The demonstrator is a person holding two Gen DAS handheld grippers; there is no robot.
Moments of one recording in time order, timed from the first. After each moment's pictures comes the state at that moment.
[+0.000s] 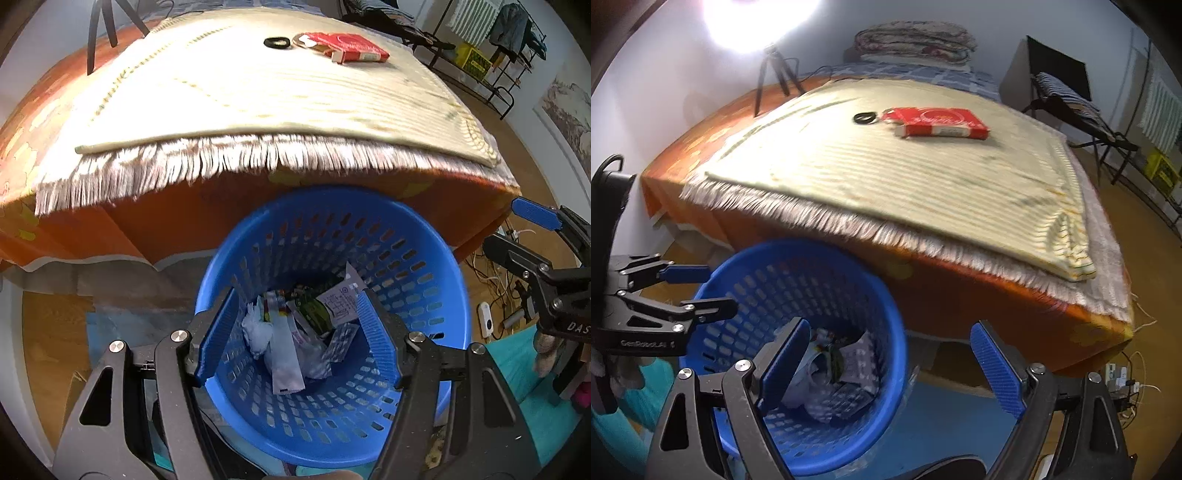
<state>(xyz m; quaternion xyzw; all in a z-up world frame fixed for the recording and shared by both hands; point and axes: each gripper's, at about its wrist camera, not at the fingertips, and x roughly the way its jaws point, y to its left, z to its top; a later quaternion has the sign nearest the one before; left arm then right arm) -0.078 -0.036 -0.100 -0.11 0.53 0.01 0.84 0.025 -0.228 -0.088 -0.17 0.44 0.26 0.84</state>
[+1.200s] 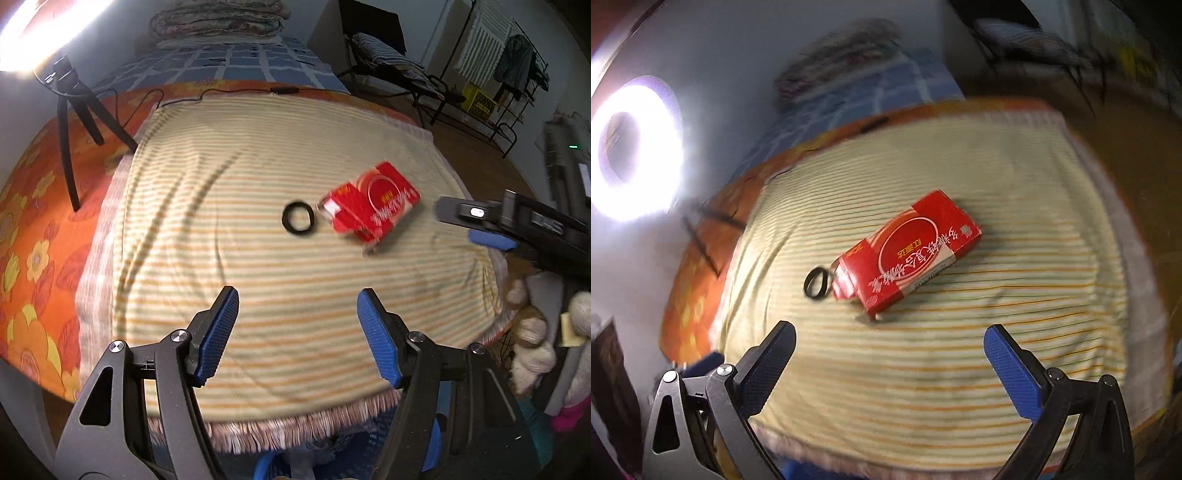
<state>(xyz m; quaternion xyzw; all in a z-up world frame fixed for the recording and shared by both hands) 0.089 0.034 -0.003 -0.12 0.47 0.02 0.88 0.259 -0.168 -0.040 0.08 0.52 0.21 0.82</state>
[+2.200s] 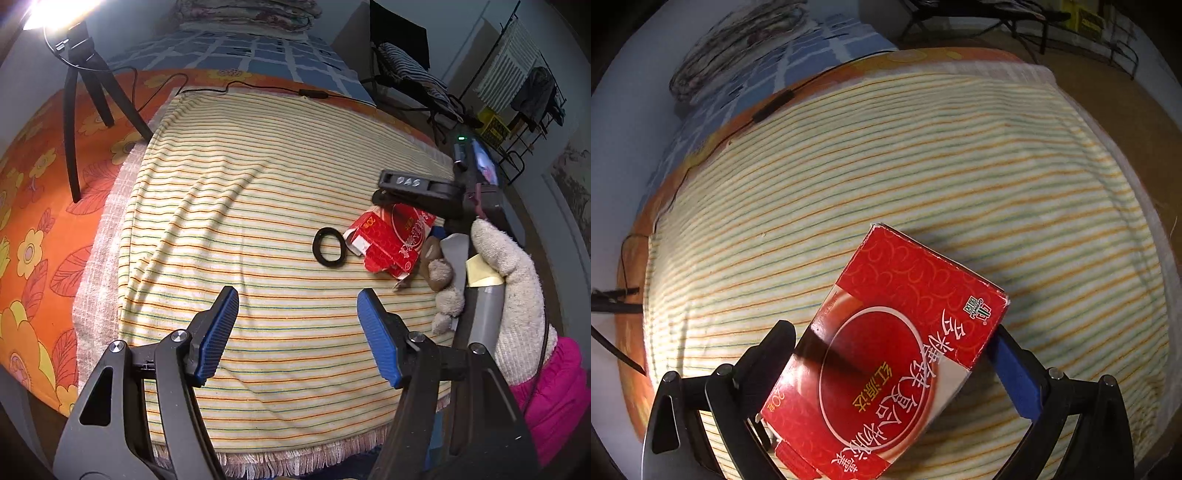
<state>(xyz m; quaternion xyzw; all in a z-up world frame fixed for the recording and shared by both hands) 0.113 0.074 -0.013 -0.17 0.47 0.04 0.86 0.378 -0.098 -0.110 0.04 0.59 0.06 0.81</state>
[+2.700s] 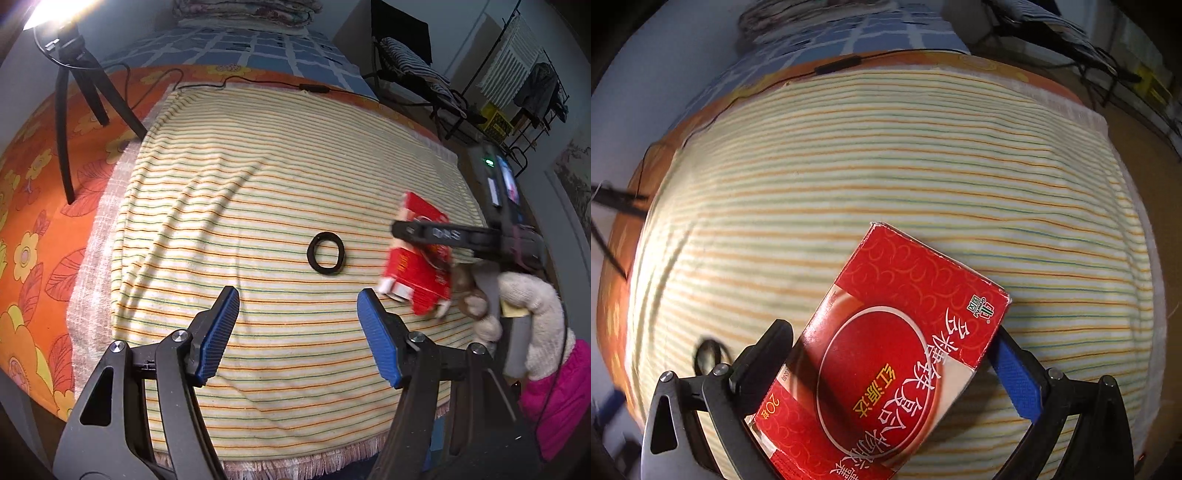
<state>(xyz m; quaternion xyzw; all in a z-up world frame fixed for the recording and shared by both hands) 0.128 0.070 -0.023 -0.17 0.48 0.04 0.86 0.352 -0.120 -0.106 -0.08 0.58 0.17 0.79</state>
